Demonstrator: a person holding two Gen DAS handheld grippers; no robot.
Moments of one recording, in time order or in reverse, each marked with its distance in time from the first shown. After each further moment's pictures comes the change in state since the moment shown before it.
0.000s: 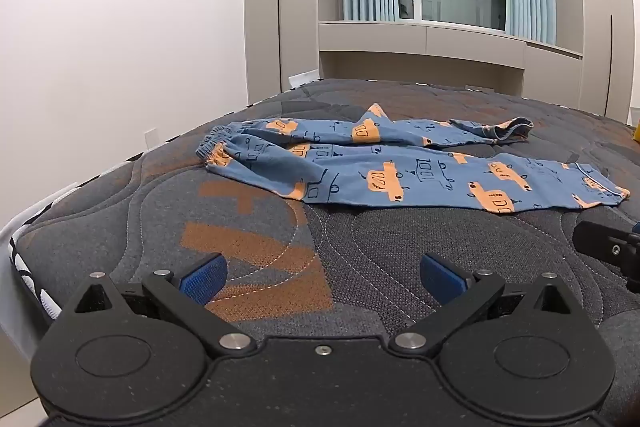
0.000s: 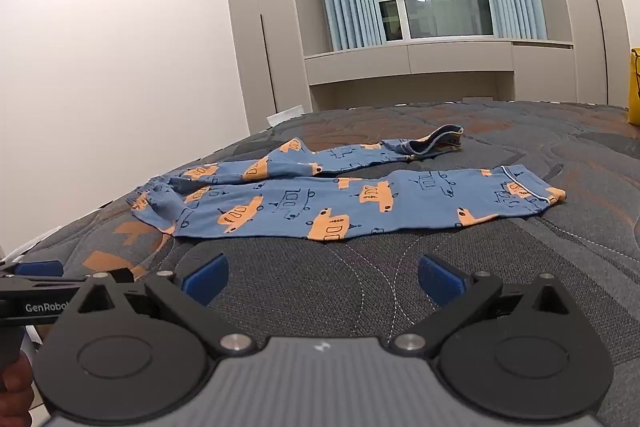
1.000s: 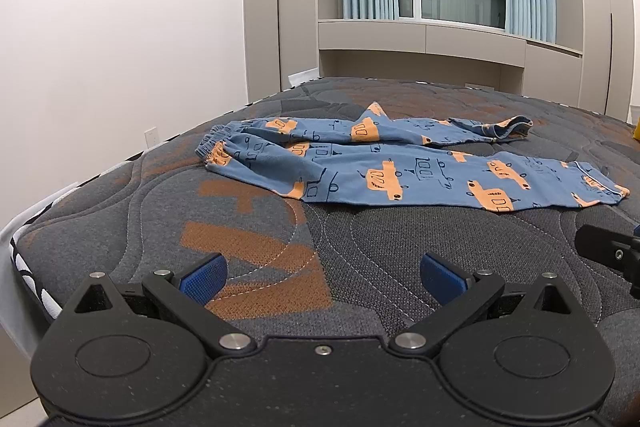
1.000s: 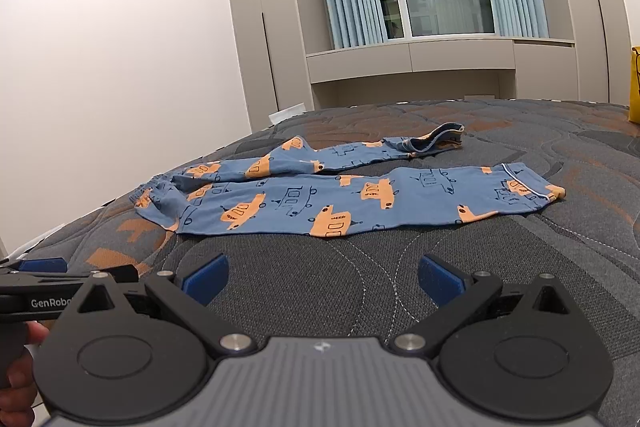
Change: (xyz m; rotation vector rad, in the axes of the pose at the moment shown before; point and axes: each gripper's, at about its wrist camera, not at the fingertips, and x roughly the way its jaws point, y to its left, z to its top) left arm 0.000 -0.004 -0.001 0.016 0.007 0.009; right arm -0.003 0.000 -0.001 0.006 0.003 0.005
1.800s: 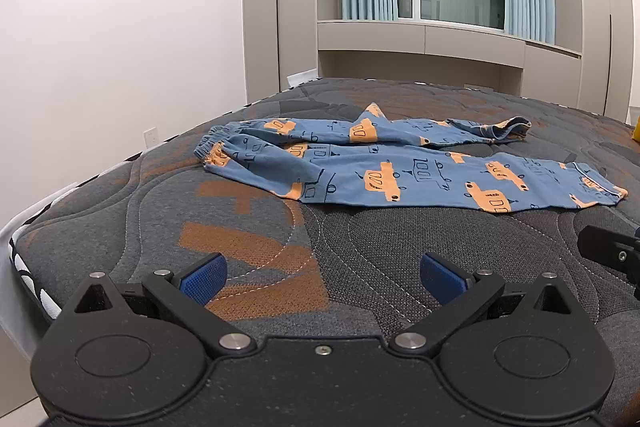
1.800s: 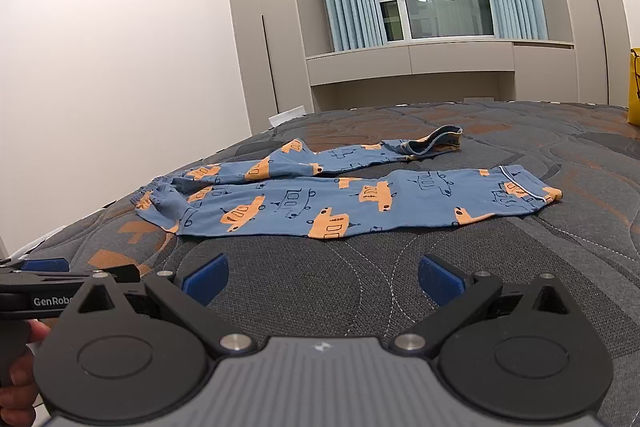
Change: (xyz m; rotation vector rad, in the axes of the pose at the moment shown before) left arm -0.001 0.000 0.001 0.000 0.001 -0.001; right arm -0.003 -0.003 0.001 0.001 -0.003 0.004
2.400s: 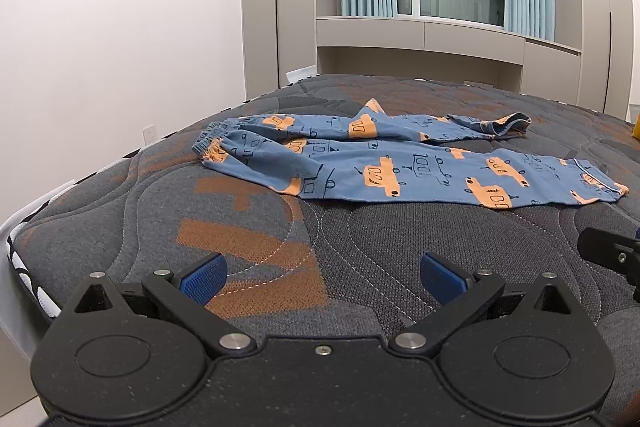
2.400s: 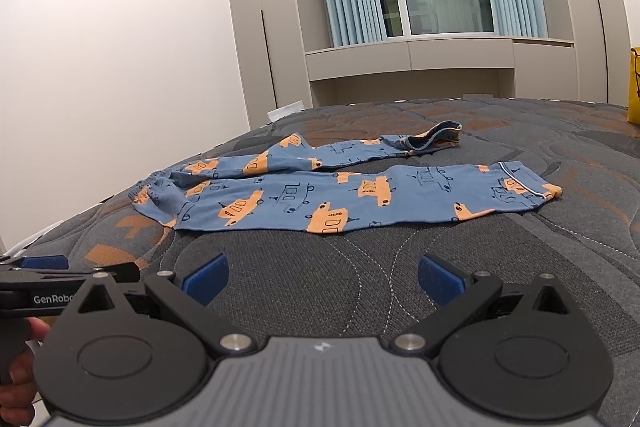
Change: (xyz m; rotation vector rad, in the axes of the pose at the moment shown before) left arm 0.003 -0.001 0.000 -0.001 0.010 -0.006; right arm 0.000 0.000 -0.001 -0.006 0.016 -0.009
